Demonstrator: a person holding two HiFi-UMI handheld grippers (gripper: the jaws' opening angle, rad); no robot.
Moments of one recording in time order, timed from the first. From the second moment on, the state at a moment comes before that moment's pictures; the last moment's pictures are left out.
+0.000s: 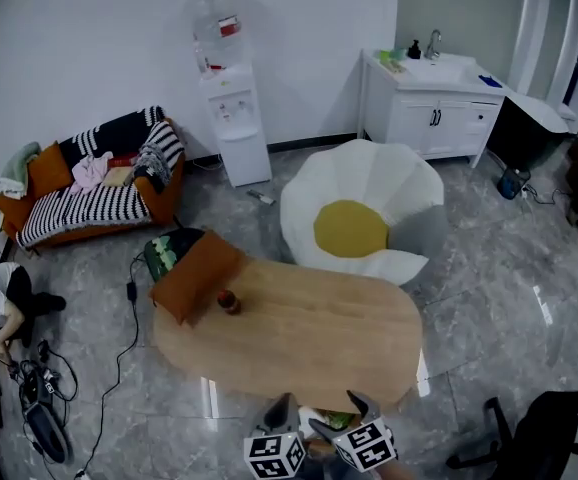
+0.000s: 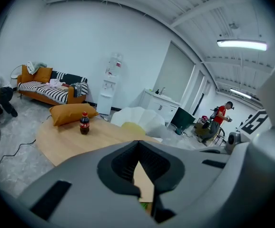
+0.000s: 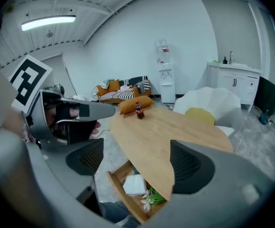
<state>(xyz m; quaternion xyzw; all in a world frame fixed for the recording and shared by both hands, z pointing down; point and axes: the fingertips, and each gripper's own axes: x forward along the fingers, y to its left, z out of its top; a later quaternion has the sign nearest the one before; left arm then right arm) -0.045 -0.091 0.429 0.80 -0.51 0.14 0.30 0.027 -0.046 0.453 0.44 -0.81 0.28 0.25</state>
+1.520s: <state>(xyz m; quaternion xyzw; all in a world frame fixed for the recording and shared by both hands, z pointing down) 0.002 -0.053 0.323 0.86 -0.46 0.08 0.23 0.058 -0.037 0.319 0.54 -0.81 0.16 0.15</state>
